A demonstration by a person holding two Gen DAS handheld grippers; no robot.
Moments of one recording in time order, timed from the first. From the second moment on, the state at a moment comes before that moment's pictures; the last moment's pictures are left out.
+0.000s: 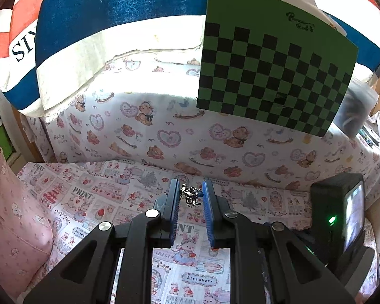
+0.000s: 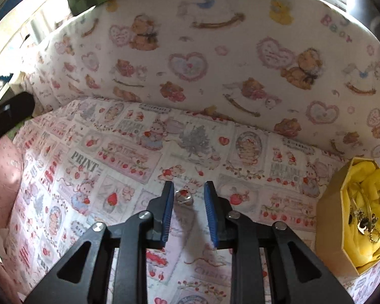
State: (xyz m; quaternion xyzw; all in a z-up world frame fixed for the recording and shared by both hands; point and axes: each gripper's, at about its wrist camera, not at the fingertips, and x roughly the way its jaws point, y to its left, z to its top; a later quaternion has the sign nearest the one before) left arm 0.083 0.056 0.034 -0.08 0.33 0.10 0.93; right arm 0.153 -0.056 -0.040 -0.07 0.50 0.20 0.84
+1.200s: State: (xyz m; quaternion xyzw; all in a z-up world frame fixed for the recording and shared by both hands) left arm 0.059 -0.036 0.044 -0.01 0.28 0.01 0.96; right arm 0.081 -0.243 0.046 0.05 0.27 0.16 0.95
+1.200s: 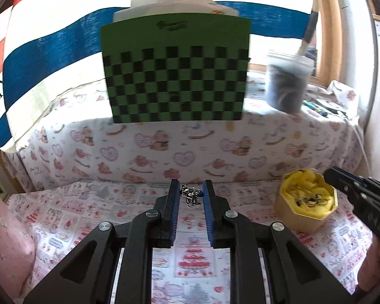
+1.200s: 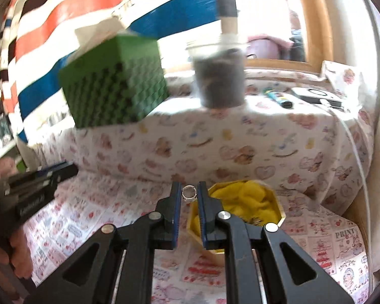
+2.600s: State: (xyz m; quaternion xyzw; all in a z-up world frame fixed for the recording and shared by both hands) left arm 0.116 -0.192 0.005 0.00 0.40 -0.17 0.90; right arm 0.135 -0.337 0.000 0.21 0.35 0.15 0.90
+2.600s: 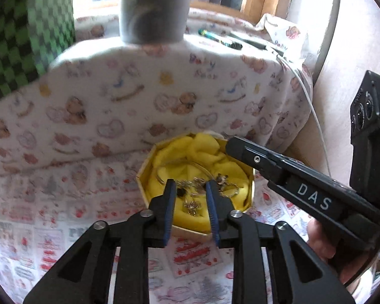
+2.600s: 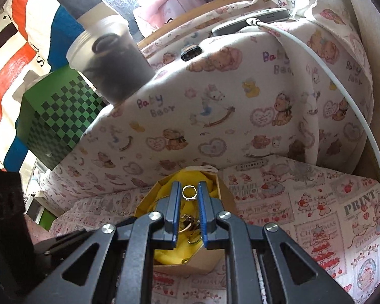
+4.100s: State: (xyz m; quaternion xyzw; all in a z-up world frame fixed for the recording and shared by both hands) left arm 0.020 -0.039 0.044 0.00 0.13 0.01 0.99; right arm 0.046 -0.272 0.039 0.05 0.18 0.11 0.98
